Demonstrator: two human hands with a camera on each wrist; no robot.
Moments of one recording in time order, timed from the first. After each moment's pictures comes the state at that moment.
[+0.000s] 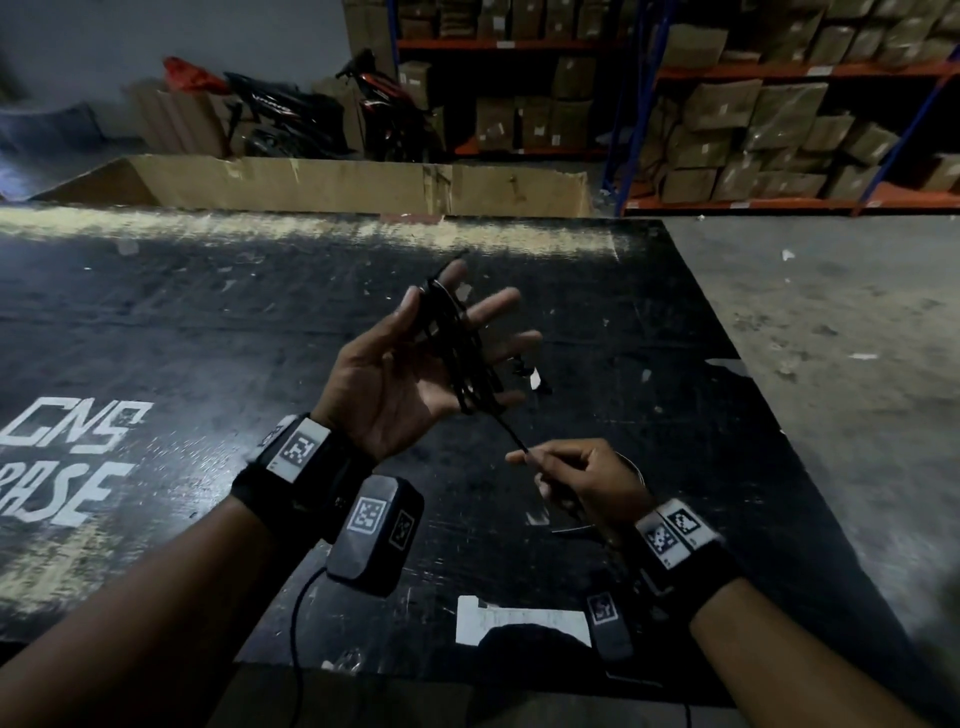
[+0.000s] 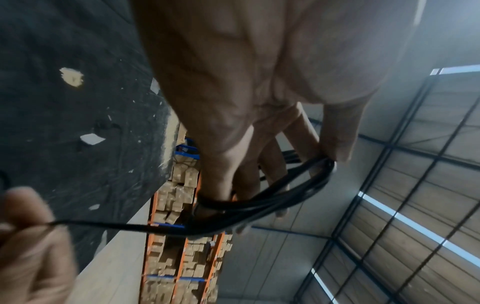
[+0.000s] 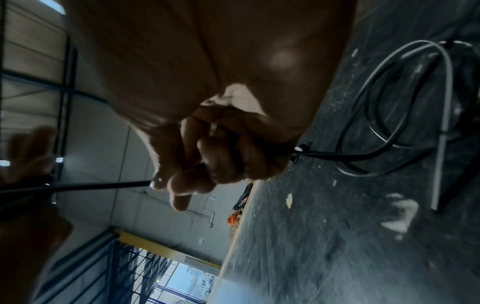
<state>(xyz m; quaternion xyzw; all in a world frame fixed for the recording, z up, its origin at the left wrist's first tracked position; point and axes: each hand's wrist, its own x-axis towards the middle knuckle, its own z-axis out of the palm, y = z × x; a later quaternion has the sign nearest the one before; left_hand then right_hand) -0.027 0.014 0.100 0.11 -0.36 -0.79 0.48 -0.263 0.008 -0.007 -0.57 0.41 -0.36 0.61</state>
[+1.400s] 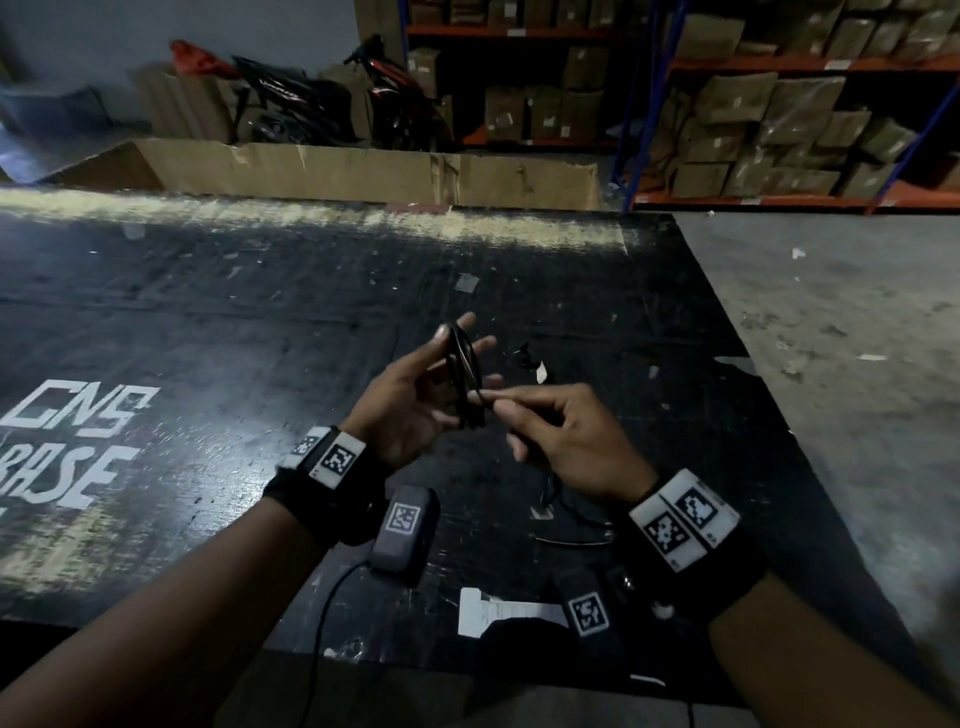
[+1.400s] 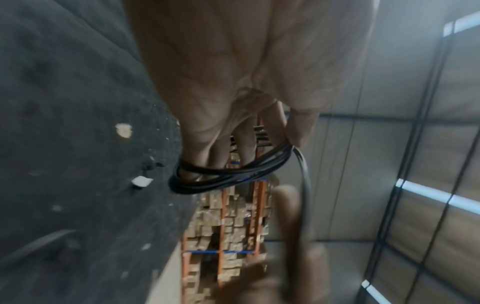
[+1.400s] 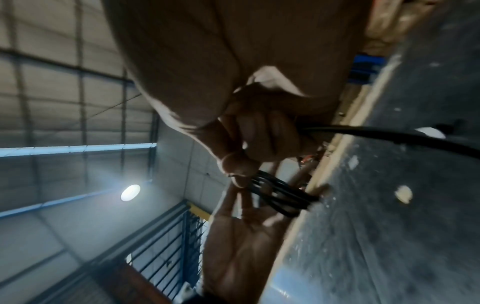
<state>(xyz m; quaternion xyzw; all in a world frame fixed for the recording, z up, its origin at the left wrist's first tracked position) -0.020 0.000 0.059 0.39 -0.33 -0.68 0.52 -0.219 0.016 0.067 -0.68 0.36 -0.37 0.52</state>
